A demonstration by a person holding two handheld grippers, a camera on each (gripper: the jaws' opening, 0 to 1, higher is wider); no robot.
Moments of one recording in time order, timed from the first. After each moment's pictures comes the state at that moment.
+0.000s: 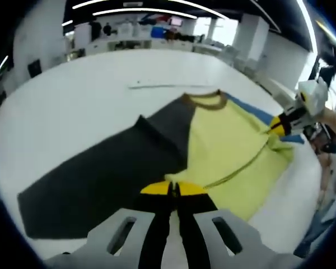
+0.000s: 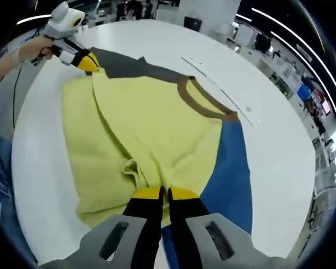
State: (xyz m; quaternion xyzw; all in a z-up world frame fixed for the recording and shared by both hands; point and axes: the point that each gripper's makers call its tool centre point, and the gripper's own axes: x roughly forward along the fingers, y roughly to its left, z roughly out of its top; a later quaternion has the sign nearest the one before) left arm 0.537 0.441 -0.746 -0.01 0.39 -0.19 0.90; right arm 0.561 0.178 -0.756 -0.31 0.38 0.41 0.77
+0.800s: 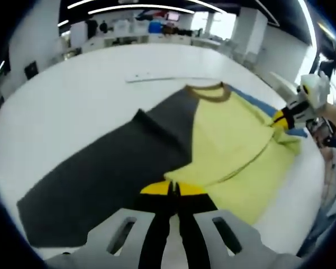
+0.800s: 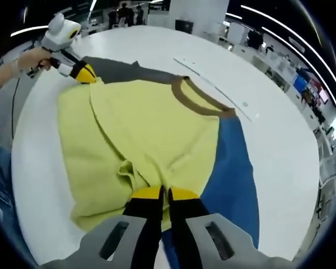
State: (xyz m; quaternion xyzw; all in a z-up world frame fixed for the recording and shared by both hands) left arm 0.547 0.443 -0.759 0.01 0.41 -0.20 0.89; right arm 0.568 0.179 -0.761 -0.27 0.38 0.40 0.79
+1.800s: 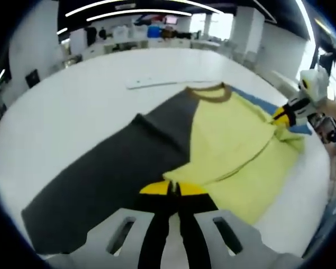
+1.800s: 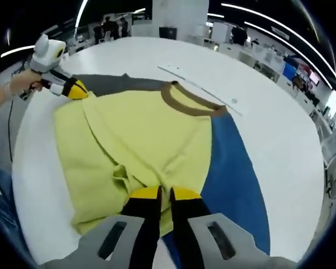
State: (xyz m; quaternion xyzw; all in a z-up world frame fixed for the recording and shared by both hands) left arm 0.553 0.443 -0.757 0.03 0.39 -0.19 0.90; right arm 0.579 0.180 -0.761 -0.20 0.38 0.38 0.82
